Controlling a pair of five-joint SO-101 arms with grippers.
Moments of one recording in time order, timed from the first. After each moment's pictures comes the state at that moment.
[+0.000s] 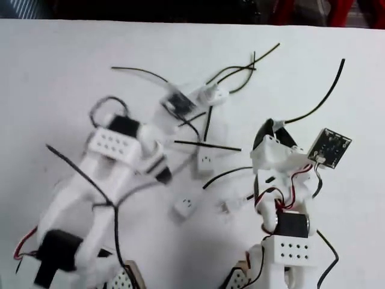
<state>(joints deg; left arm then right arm) 16.0 -13.8 31.2 73.9 -25.0 2.0 -74.8 78.2 23.2 -21.7</state>
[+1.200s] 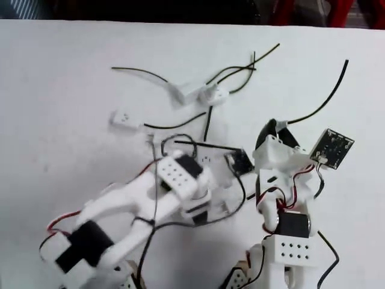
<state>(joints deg) 37.6 1.9 33.7 64.5 -20.0 3.1 -74.8 78.2 23.2 -21.7</state>
